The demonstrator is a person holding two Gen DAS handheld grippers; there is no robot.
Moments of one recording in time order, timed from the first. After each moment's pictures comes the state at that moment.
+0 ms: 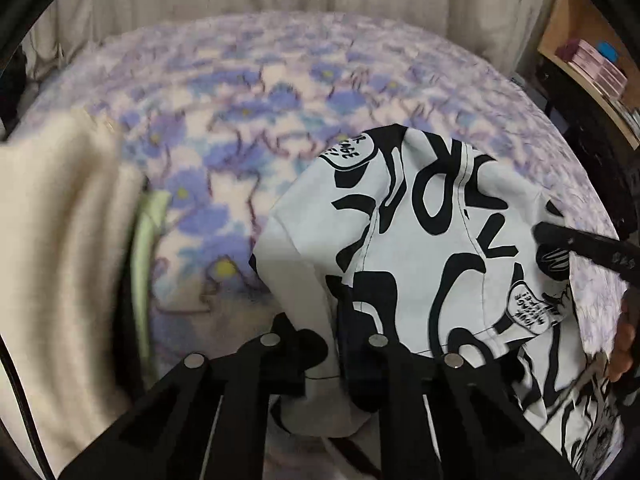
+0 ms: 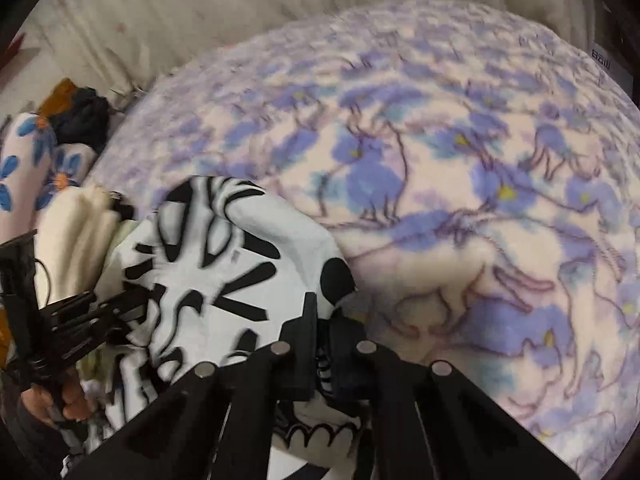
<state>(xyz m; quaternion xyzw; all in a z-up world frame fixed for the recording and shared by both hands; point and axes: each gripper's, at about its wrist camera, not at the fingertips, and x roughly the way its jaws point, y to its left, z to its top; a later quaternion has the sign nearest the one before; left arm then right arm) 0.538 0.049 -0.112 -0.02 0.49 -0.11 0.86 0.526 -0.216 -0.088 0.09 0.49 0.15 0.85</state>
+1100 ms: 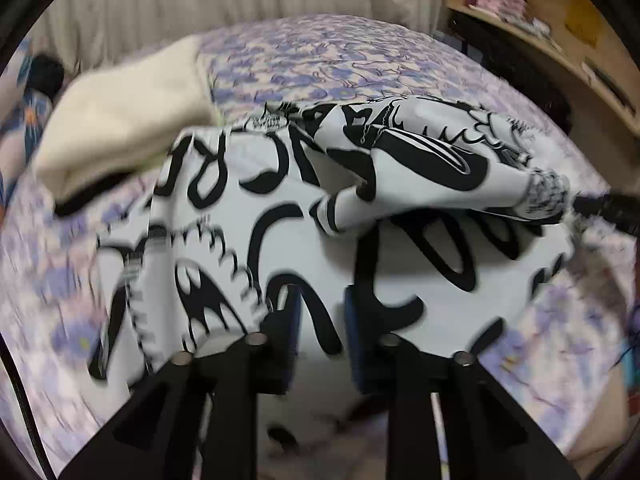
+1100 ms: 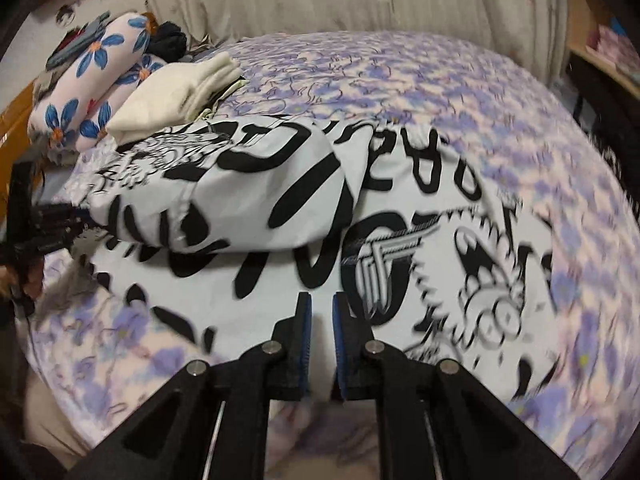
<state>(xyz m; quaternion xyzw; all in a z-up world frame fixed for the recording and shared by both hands) 0.144 0.107 -0.093 0.03 0.48 -0.16 0.86 0.099 -0.251 -0.079 0.00 0.47 0.15 0.87</state>
